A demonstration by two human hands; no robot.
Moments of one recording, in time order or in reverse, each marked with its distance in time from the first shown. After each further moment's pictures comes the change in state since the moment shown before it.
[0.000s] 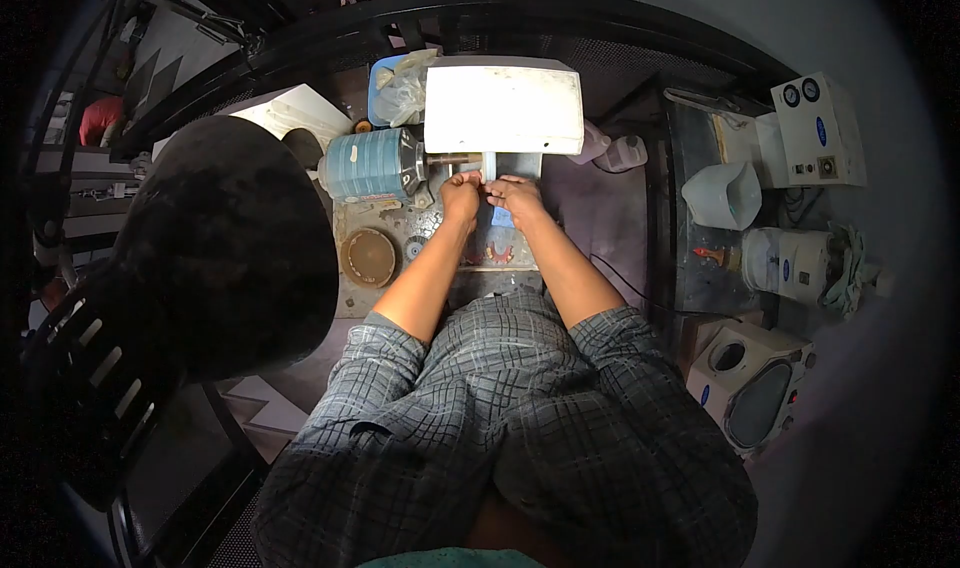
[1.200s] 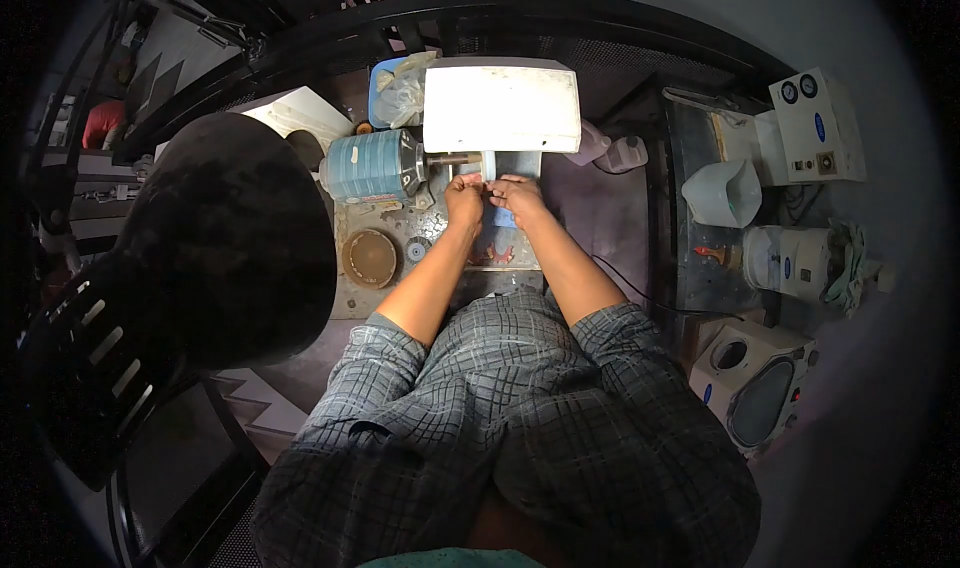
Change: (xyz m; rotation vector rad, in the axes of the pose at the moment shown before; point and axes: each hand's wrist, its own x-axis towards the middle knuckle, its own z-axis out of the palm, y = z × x) left_hand -0.014 0.000 0.008 -0.013 0.049 0.088; right_hand 0.001 -0.001 -0.001 -0.041 0.024 0.006
